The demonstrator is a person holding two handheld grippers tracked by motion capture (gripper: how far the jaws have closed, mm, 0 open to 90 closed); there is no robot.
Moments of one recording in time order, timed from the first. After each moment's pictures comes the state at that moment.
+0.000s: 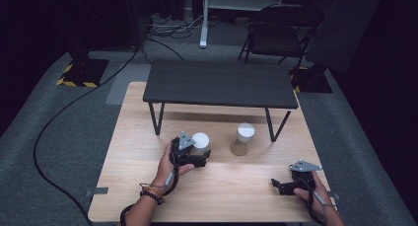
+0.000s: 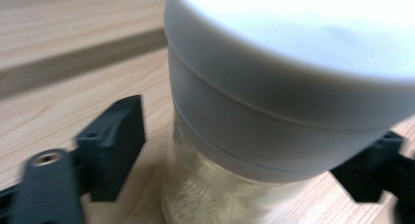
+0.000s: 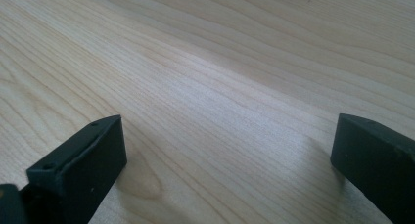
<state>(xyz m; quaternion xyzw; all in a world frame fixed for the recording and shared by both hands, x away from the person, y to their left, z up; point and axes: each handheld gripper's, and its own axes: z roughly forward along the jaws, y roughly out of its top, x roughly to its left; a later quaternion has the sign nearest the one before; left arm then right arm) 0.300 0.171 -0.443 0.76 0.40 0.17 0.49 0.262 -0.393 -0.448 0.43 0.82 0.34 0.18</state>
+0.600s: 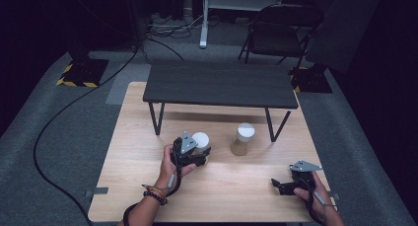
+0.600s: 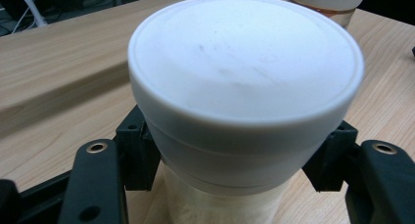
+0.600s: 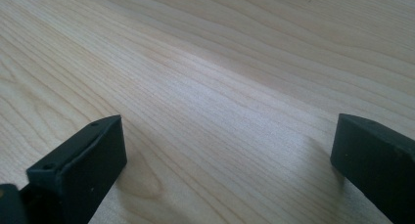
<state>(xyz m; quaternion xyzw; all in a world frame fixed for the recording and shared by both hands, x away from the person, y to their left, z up) 0.292 0.164 -0.433 0.77 0.37 0.21 0.48 0.262 -0.394 -0.448 0.42 0.82 0.34 0.18</state>
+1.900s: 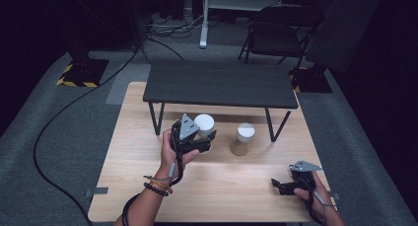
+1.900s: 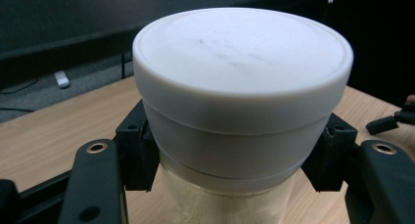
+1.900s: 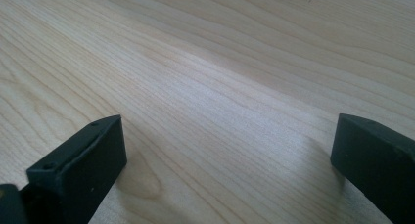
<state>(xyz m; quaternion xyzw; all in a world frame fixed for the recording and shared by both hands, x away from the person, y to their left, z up) 0.282 0.164 -0.352 0.74 0.35 0.23 0.52 0.262 -0.394 -0.448 0.42 0.82 0.34 0.18</state>
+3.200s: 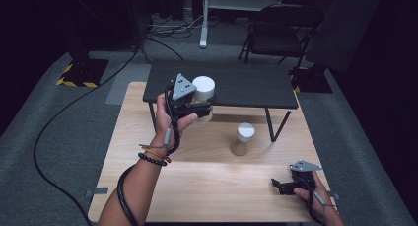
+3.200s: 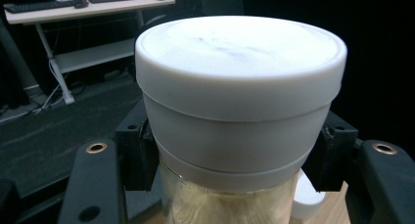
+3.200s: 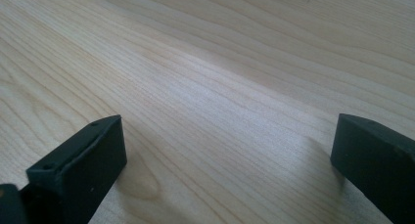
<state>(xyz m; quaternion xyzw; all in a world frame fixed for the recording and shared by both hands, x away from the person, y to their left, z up) 0.313 0.171 -0.262 0.72 0.34 0.26 0.55 0.262 -0.393 -0.448 0.43 0.82 0.34 0.18</state>
